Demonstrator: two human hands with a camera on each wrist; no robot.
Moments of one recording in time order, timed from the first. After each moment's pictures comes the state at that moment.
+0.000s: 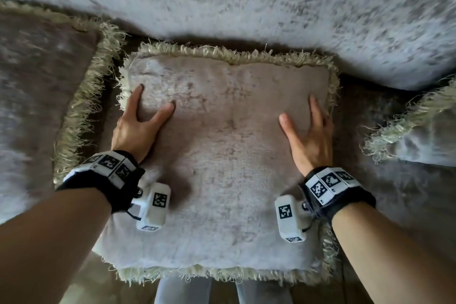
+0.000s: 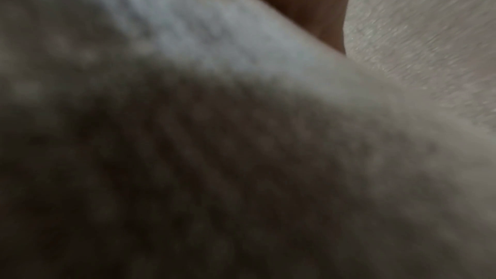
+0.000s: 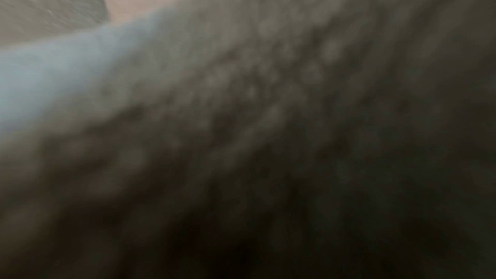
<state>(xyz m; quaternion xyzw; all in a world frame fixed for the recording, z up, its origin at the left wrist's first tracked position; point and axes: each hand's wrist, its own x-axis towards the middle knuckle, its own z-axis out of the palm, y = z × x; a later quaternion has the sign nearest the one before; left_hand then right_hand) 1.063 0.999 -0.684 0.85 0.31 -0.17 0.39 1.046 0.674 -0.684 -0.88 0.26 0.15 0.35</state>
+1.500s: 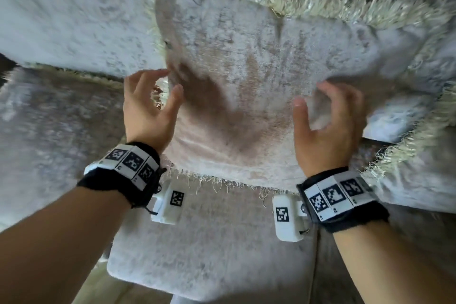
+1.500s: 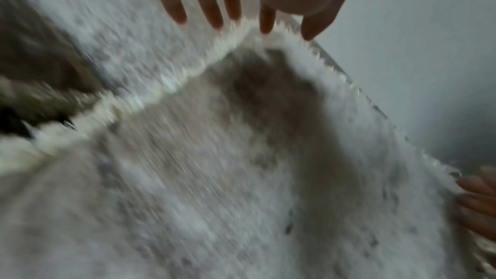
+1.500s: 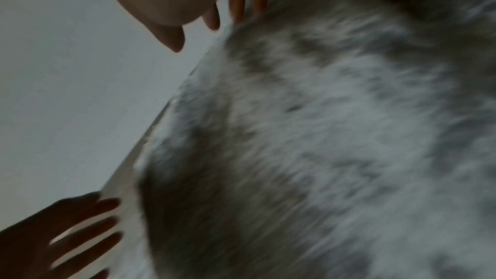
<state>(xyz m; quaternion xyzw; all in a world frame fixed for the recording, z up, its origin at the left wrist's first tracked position) 1.131 0.983 -0.546 0.89 0.13 0.14 0.42 1.113 0.706 -0.531 -0.89 0.07 -0.27 0.35</state>
